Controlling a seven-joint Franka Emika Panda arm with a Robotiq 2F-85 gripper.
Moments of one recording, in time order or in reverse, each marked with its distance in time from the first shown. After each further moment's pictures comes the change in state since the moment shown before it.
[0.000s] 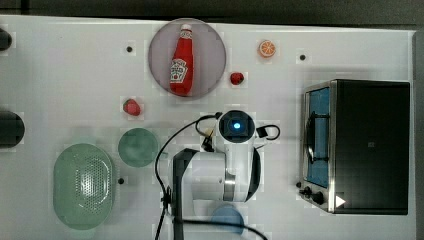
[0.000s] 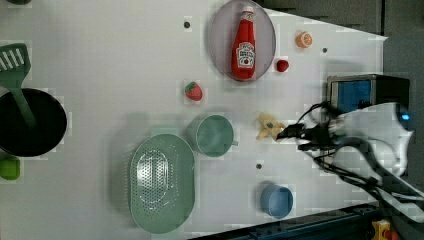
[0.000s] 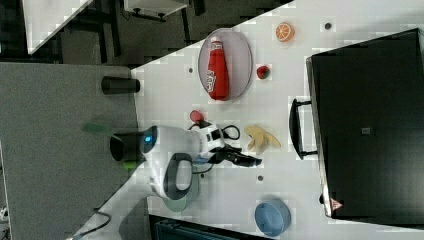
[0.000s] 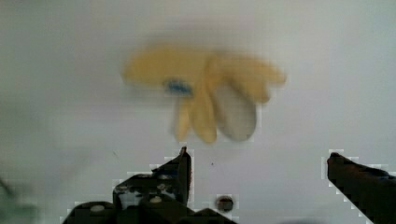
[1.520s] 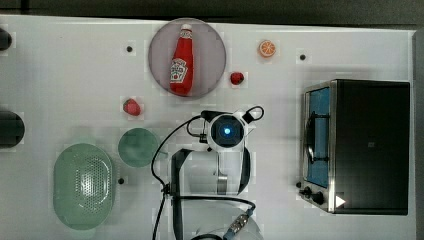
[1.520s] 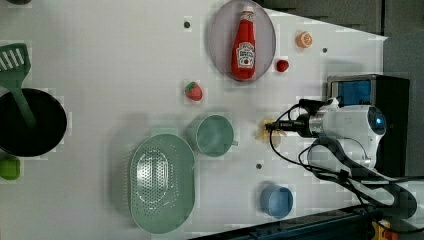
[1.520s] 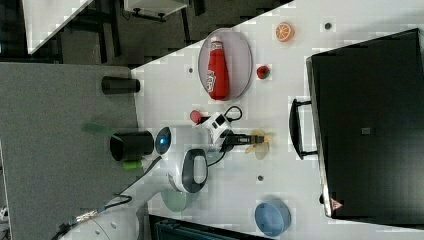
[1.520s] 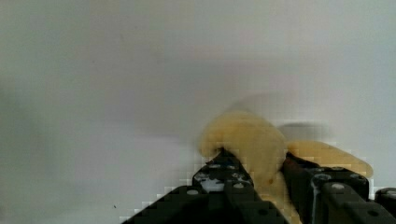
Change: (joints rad) arm 0.018 0.156 0.008 0.014 -0.008 0.307 -0.273
